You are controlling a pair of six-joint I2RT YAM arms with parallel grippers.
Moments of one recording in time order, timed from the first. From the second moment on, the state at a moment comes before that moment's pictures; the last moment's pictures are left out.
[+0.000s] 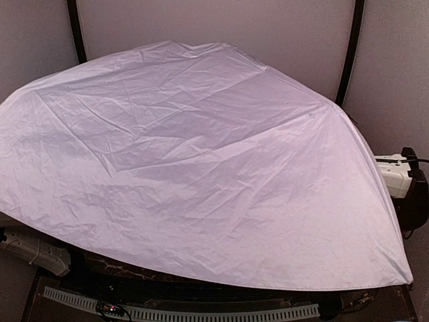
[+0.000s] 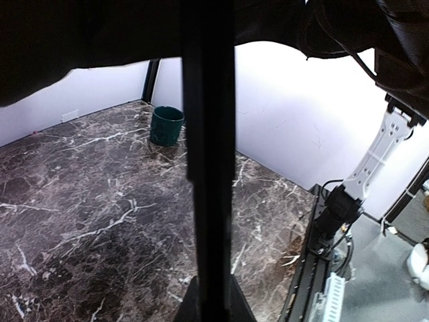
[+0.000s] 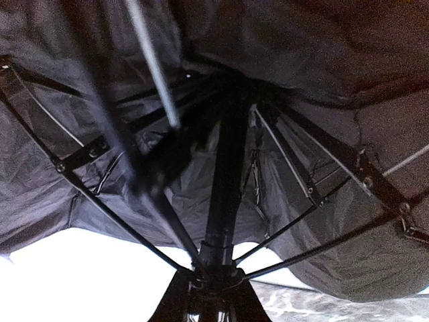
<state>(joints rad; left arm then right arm) -1.08 1.12 0.71 0.26 0.00 -0.31 1.23 1.66 1.48 0.57 0.53 0.03</state>
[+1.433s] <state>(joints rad) -1.09 1.15 0.53 0.31 -0.02 0.01 1.06 1.56 0.95 0.83 0.42 0.09</state>
